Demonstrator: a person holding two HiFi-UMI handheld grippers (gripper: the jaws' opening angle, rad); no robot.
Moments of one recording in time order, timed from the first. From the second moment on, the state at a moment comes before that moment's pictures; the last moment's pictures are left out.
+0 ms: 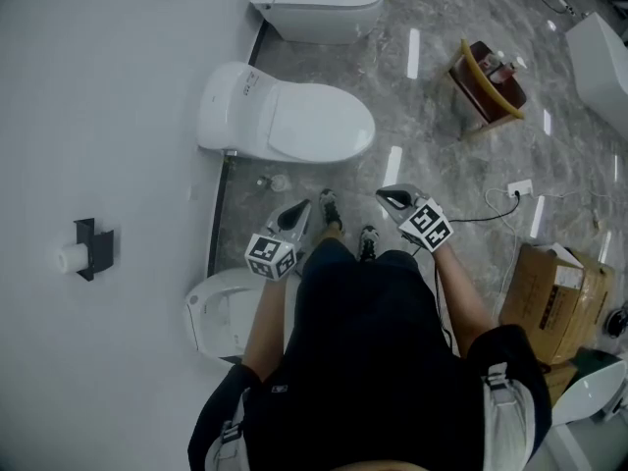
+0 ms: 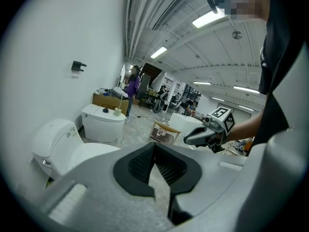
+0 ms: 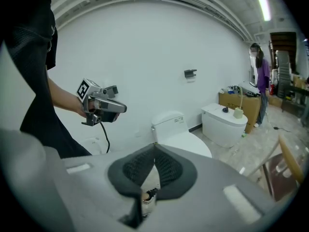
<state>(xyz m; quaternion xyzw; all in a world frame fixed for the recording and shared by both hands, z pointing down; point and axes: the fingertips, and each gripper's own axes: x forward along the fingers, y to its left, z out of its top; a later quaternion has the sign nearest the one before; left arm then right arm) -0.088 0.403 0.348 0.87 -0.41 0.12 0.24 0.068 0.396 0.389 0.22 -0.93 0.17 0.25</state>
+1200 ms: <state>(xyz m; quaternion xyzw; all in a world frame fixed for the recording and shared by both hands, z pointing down) -0.138 0.242 0.461 0.90 -0.26 0.21 0.27 0.025 0.229 0.486 0.29 -0.89 0.21 0.29</state>
